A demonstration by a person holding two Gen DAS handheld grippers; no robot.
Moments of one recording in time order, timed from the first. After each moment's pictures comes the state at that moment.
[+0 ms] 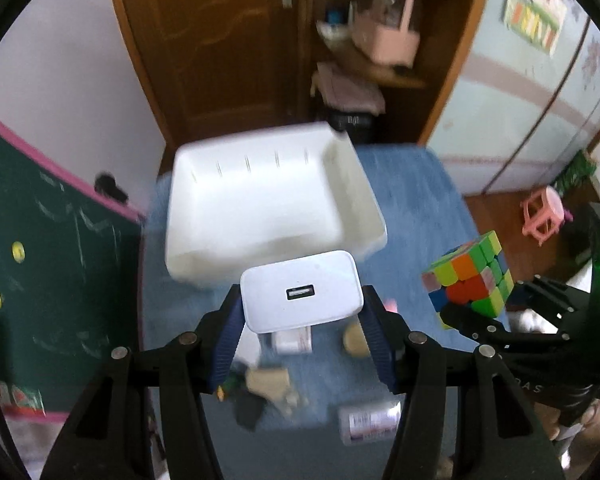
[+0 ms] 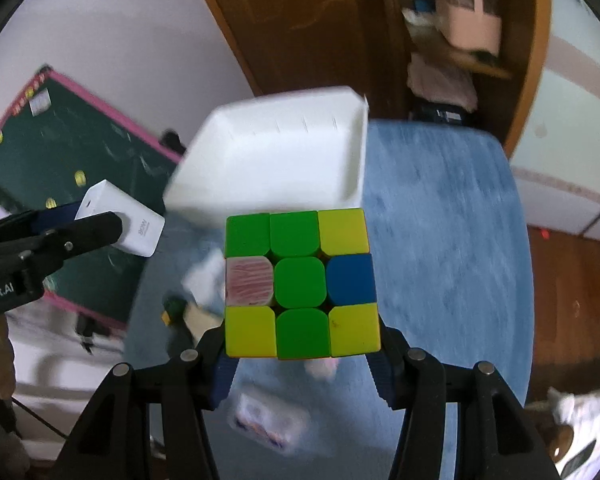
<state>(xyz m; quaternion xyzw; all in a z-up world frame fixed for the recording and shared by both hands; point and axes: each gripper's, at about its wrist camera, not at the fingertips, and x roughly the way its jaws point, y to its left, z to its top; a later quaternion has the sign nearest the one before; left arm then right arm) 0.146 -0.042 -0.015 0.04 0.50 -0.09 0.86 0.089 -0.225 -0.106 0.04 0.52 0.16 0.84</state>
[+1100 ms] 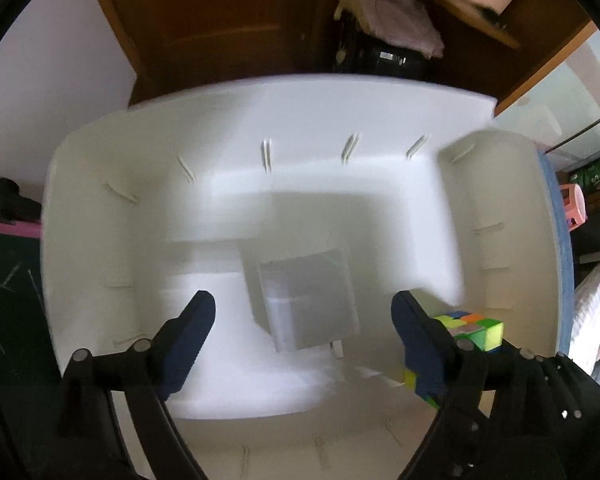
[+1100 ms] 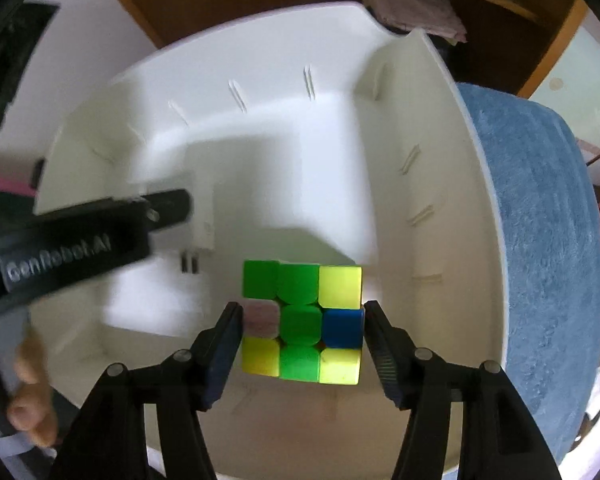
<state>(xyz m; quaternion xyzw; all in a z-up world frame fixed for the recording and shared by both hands) 0.368 -0.010 -0.220 0.02 0.62 -0.10 0.77 0.301 -0.145 -0.257 0.06 0.63 0.02 0.77</state>
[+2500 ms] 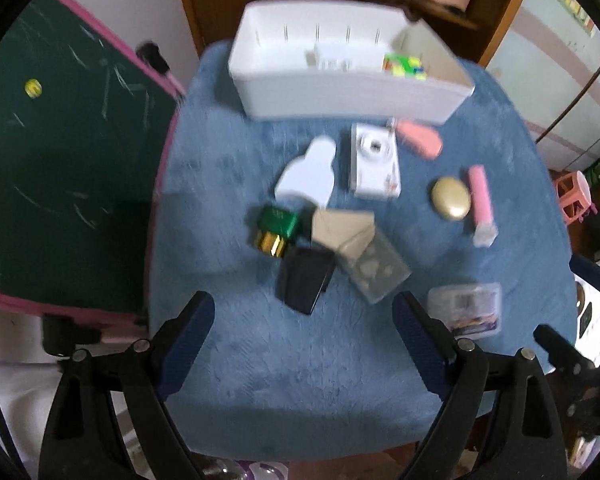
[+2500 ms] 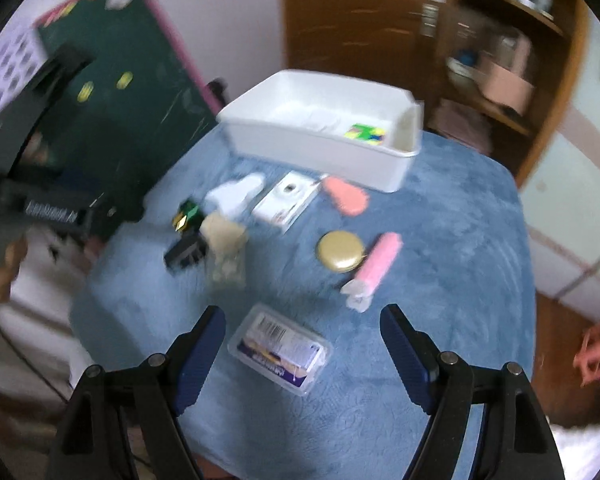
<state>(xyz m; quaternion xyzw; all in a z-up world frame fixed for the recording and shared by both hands) 0.024 0.052 -0.183 0.02 0.59 -0.04 0.81 -0.065 -0.172 -0.186 -0.13 0.46 0.19 0.86</state>
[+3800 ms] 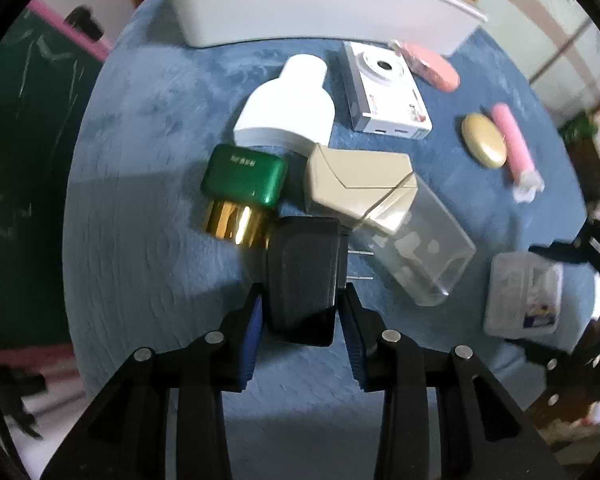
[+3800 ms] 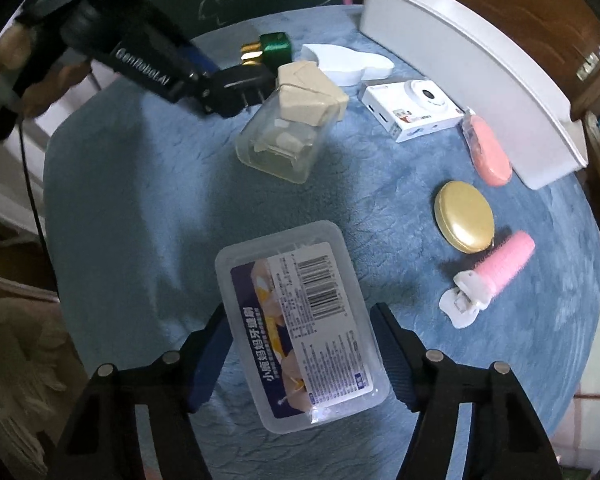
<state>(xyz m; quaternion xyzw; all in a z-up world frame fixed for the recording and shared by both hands) 0.048 0.052 -0.267 0.00 0.61 -0.12 0.78 -0.055 -0.131 -0.298 -0.31 0.51 0.32 0.73</state>
